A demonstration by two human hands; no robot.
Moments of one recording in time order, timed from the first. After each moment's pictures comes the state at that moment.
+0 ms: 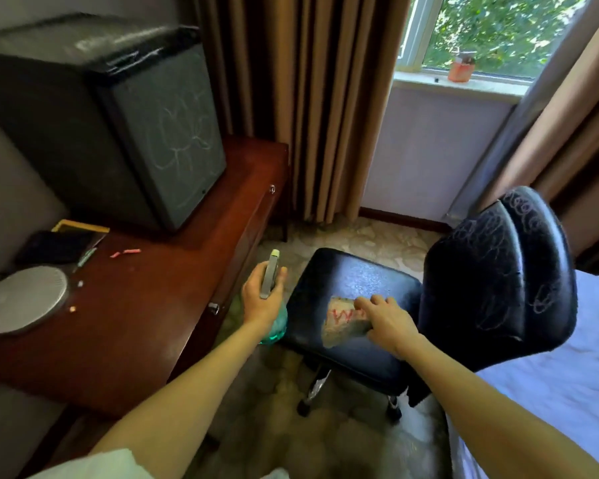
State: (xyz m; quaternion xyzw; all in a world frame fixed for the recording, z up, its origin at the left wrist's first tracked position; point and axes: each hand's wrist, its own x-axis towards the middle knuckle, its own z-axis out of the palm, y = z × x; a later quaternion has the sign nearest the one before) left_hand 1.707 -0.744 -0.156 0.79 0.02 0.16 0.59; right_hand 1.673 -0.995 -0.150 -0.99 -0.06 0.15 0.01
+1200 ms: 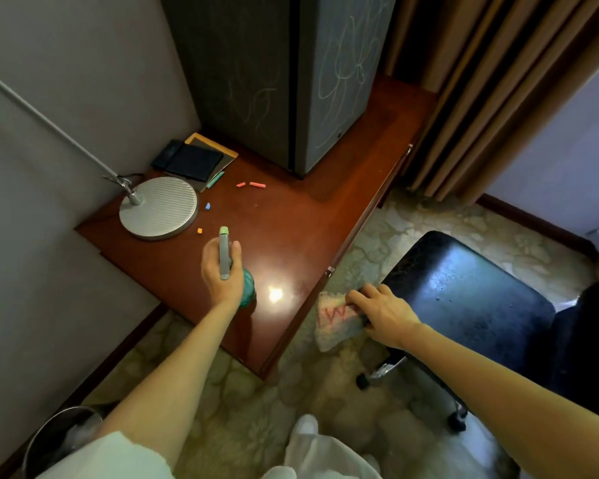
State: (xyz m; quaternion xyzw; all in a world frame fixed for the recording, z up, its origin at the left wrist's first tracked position) left_hand 1.685 -0.429 -0.253 0.74 0.29 0.32 0.52; right_hand 1.727 -0.725 -0.218 -0.92 -0.33 0.21 -0.07
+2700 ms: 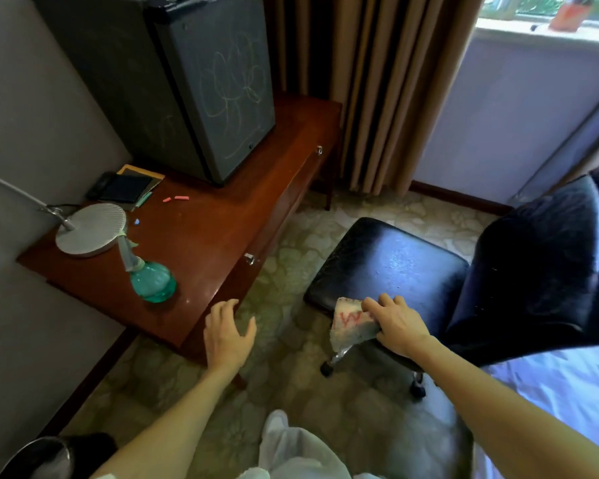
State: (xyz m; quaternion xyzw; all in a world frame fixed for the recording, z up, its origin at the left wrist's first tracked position) left_hand 1.560 -0.651 -0.253 0.94 0.19 0.10 0.26; right_hand 1.632 -0.971 -0.205 -0.97 -0.18 0.18 0.00
